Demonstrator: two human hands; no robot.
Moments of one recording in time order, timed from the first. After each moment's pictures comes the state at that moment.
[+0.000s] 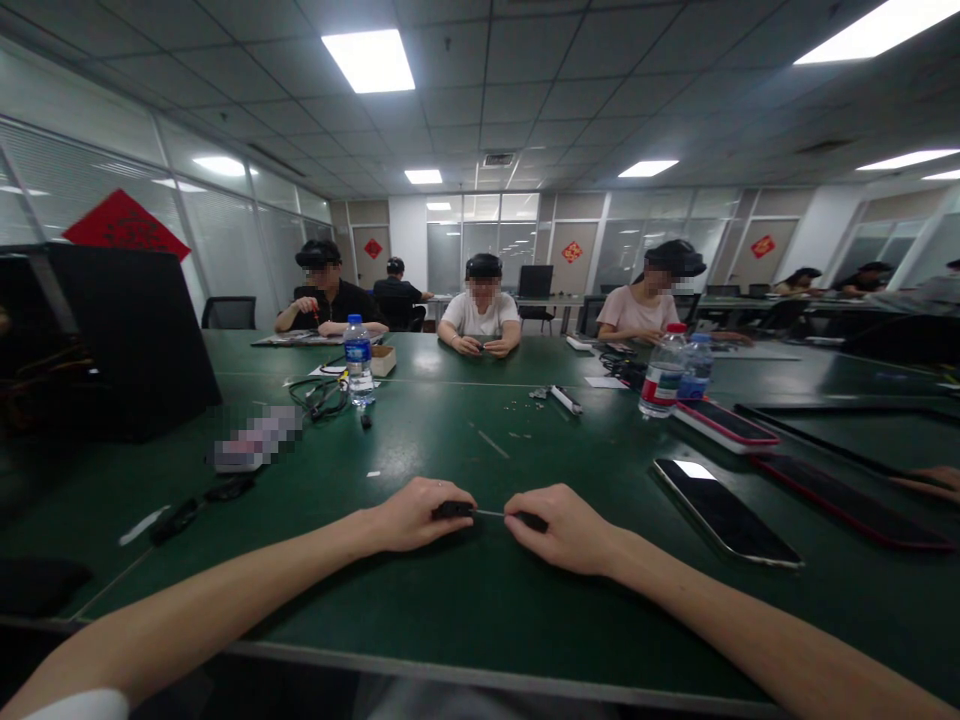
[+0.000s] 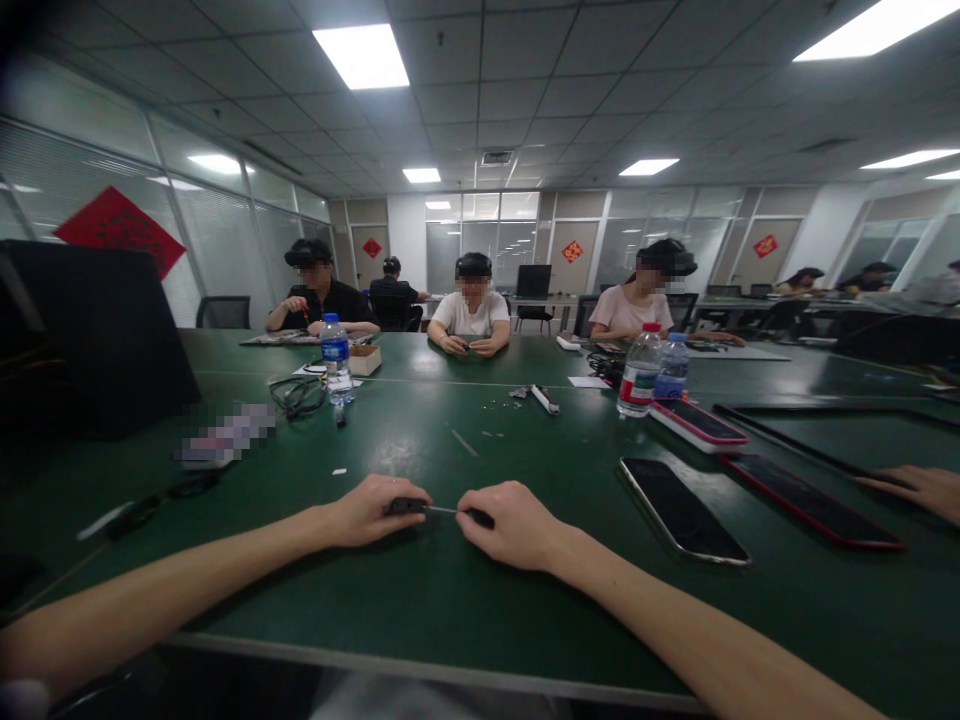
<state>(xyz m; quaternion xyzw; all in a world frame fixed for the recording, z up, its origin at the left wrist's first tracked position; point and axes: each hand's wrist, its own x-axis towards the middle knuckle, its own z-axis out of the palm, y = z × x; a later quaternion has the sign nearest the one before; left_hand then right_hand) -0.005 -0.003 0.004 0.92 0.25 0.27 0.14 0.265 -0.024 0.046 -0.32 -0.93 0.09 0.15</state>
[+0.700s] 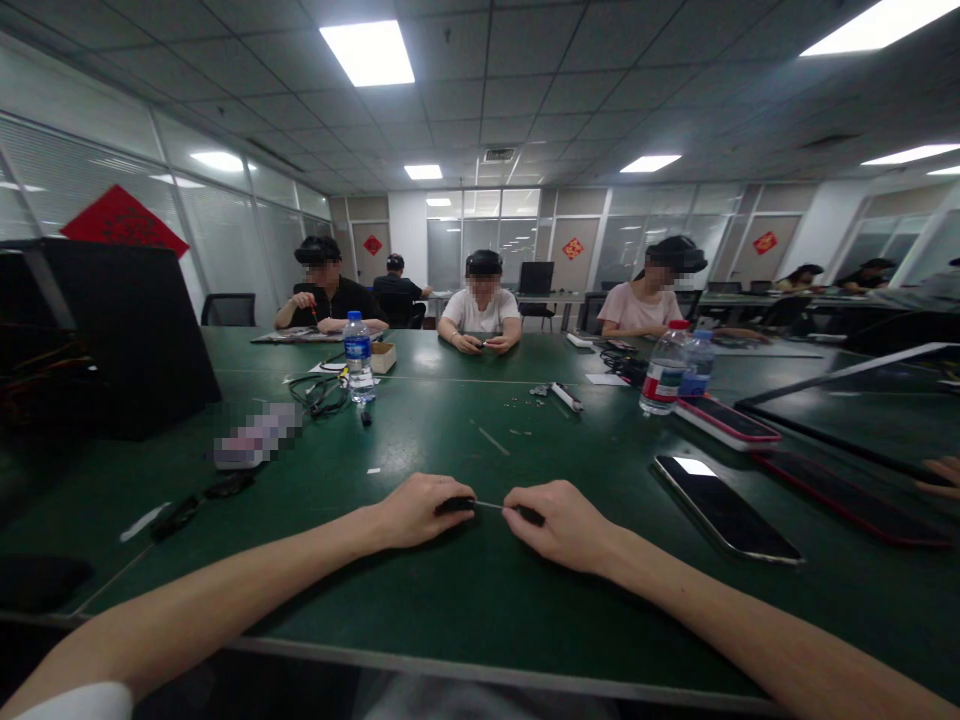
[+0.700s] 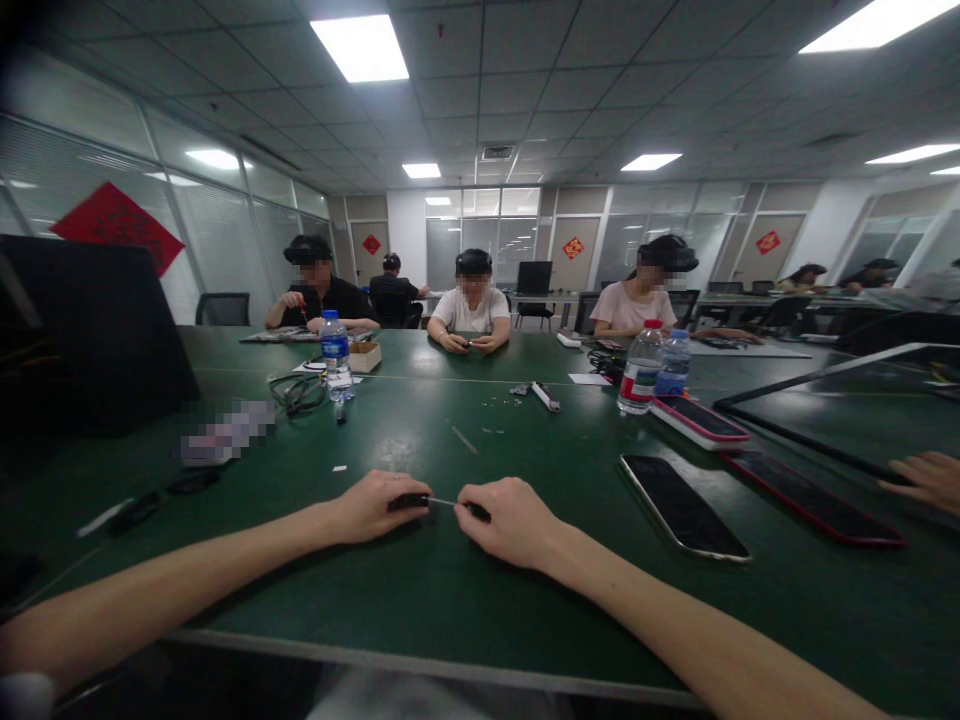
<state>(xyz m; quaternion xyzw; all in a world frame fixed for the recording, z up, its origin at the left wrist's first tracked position) -0.001 0.000 0.002 0.92 0.29 0.25 0.09 0.259 -0.027 0.046 -0.36 -0.92 0.07 0.16</state>
